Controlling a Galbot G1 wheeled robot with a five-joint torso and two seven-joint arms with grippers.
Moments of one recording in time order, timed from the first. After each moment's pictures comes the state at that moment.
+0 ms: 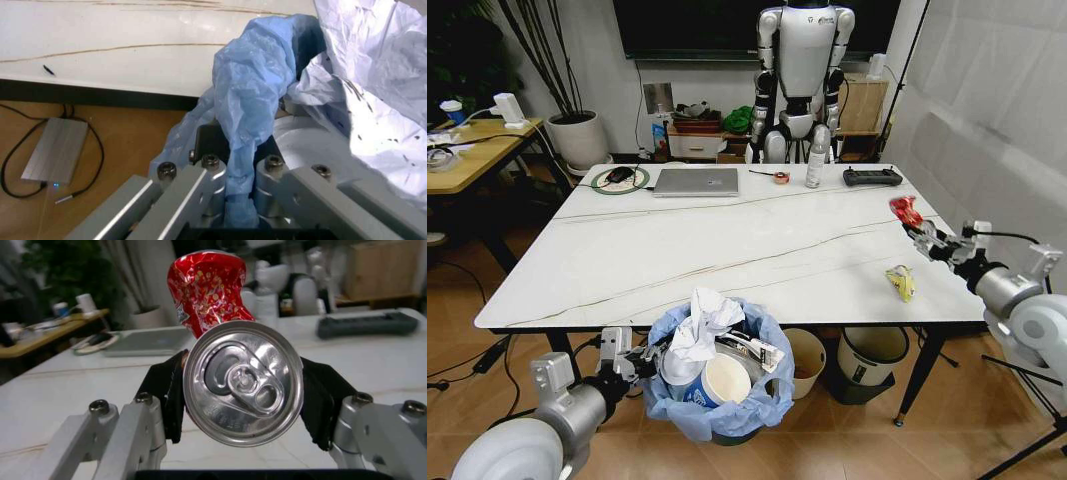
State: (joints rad) left arm 1.70 -0.75 -0.59 -2.42 -1.21 0.39 -0.37; right arm -1.17 0.67 0.62 1.87 1.15 -0.29 -0.01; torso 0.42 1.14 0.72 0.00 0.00
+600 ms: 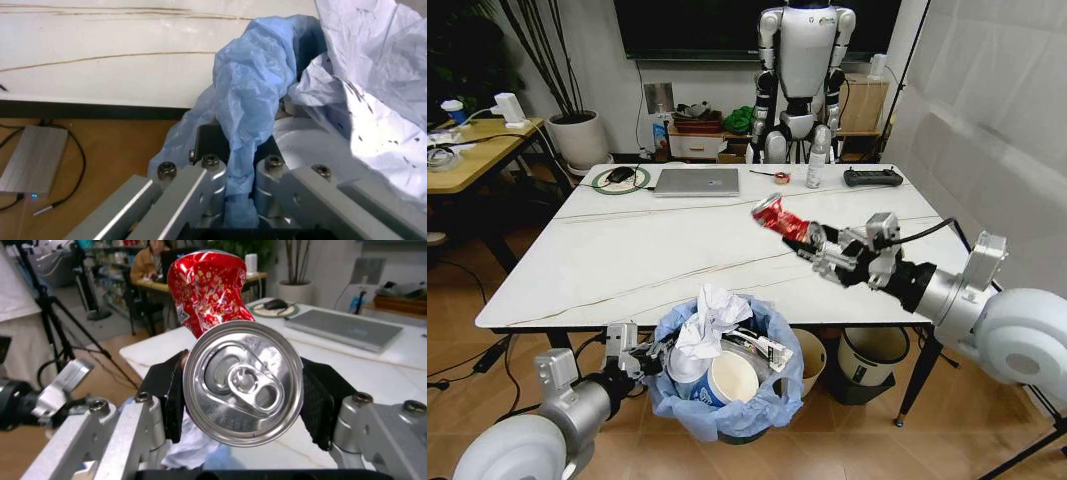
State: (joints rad) left arm 1.65 -0.72 -0.55 -2.44 -1.24 0.40 -0.37; right arm -0.91 0.30 0.13 2.38 1.28 -0.17 -0.06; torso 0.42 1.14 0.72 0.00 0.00
